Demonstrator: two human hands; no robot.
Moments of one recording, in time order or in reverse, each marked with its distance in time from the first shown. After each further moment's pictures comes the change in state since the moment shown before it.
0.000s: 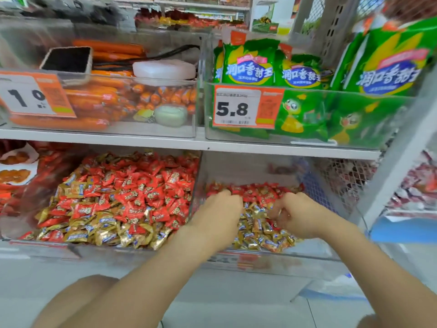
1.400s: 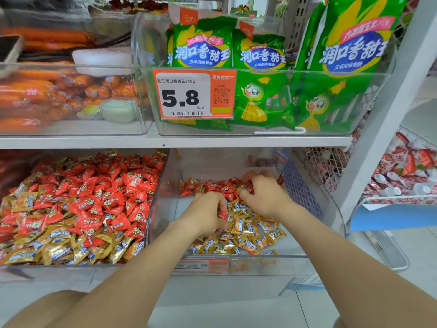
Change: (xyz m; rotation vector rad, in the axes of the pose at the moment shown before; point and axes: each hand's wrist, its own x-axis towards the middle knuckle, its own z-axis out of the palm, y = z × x) left_hand 0.074 -0.012 0.067 -0.392 -0.122 -0.166; right_hand 0.071 0.026 0.037 0.266 0.313 0.062
